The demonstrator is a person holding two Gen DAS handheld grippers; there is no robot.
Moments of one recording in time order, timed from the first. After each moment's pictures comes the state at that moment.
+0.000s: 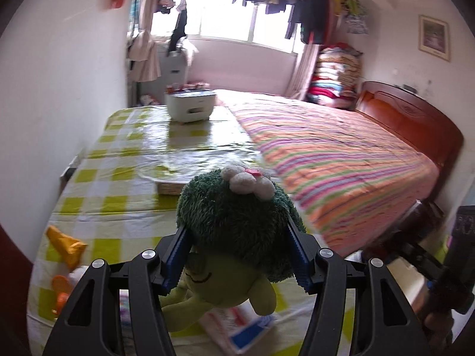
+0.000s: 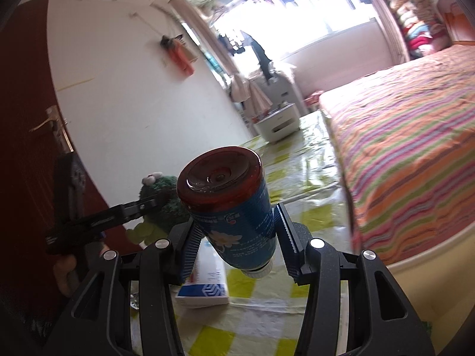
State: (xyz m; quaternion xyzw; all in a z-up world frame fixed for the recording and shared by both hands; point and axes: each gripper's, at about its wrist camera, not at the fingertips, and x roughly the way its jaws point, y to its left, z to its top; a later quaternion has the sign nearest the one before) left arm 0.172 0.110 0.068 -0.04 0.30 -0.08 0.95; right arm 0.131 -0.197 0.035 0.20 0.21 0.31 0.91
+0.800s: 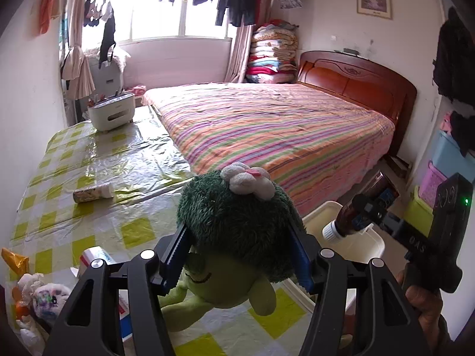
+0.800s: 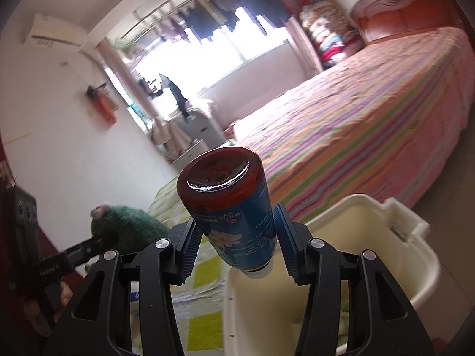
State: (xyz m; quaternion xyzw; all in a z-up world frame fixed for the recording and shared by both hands) left arm 0.140 -0.011 0.056 0.03 0.30 -0.20 0.93; right arm 0.081 -0.320 0.004 0.27 0.19 0.10 0.94
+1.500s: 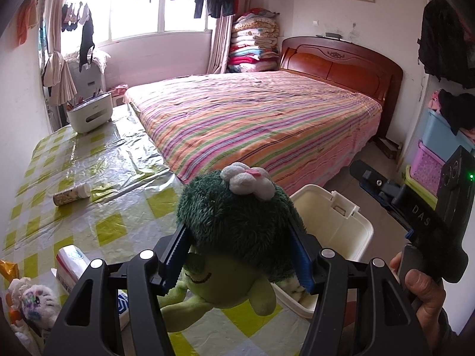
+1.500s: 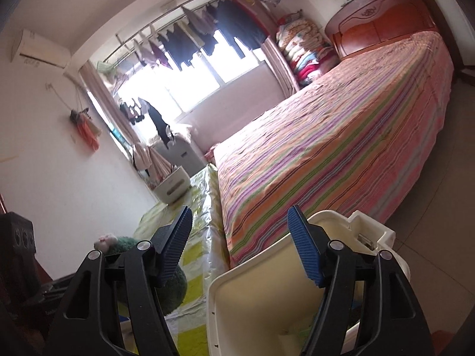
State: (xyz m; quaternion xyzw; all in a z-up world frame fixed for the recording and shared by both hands) left arm 0.133 -0.051 0.044 0.06 0.32 -0.23 0.92; right arm 0.060 -0.333 0.005 0.29 0.14 0.04 0.94
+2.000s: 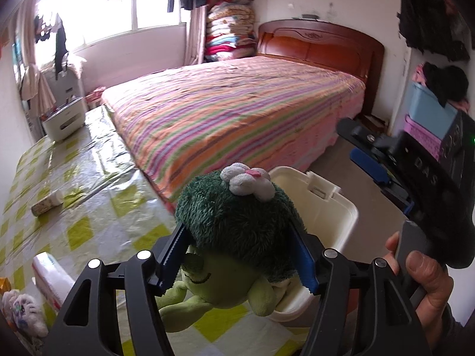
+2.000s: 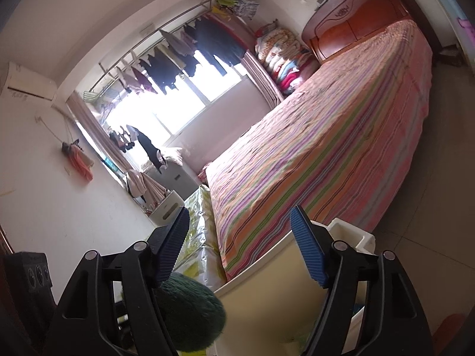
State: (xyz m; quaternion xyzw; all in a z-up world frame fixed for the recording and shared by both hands) left arm 0.119 -0.104 0.024 0.11 0.33 -0.28 0.90; right arm 0.048 -0.359 -0.003 0.35 0.11 0.00 0.93
